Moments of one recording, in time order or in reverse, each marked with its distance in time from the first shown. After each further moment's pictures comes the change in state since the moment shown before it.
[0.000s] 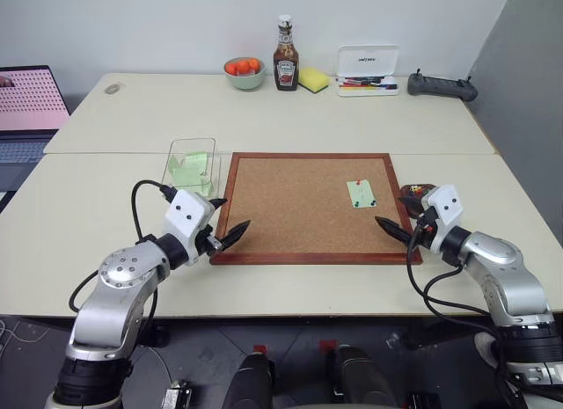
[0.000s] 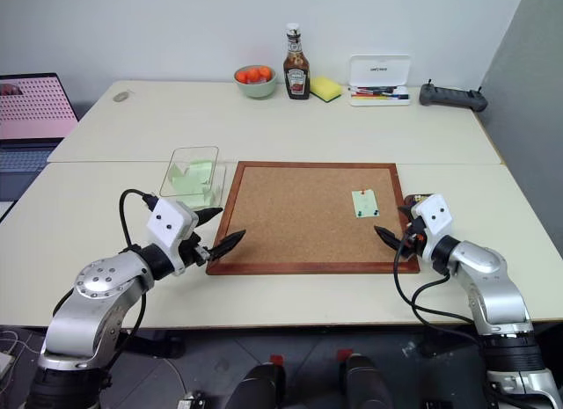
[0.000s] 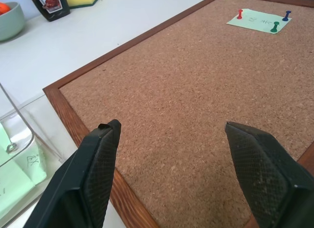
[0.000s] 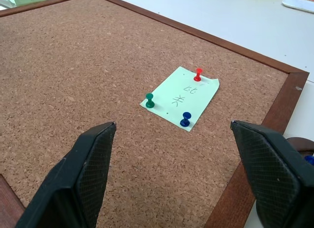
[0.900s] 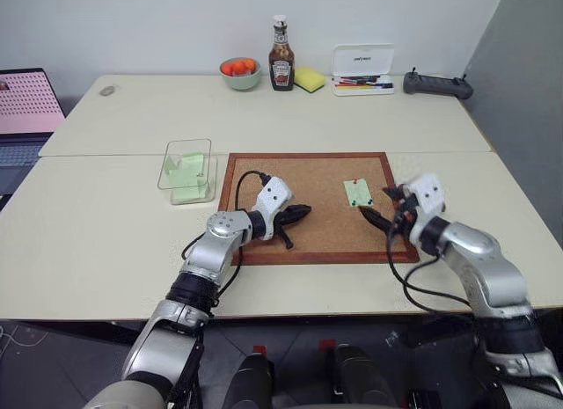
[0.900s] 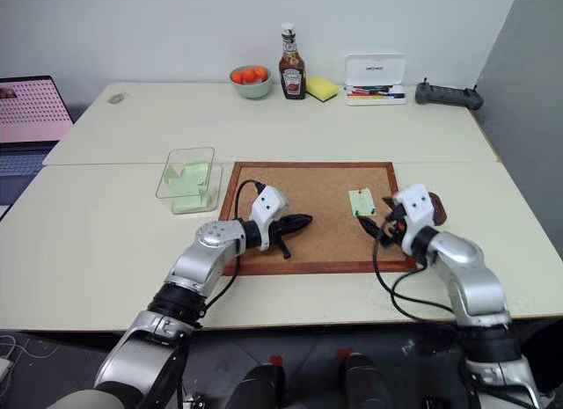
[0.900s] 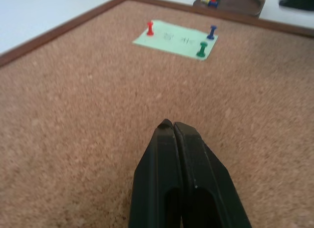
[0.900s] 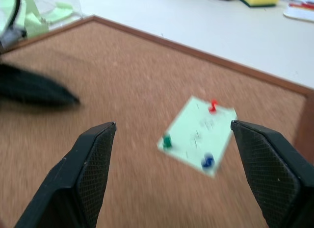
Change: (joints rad) left arm -0.480 -0.313 -0.293 0.813 0.149 -0.304 -0.164; right arm -0.142 0.116 0.060 -0.040 -0.015 0.166 -0.112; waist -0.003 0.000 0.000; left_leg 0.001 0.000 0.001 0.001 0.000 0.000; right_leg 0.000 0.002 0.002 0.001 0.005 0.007
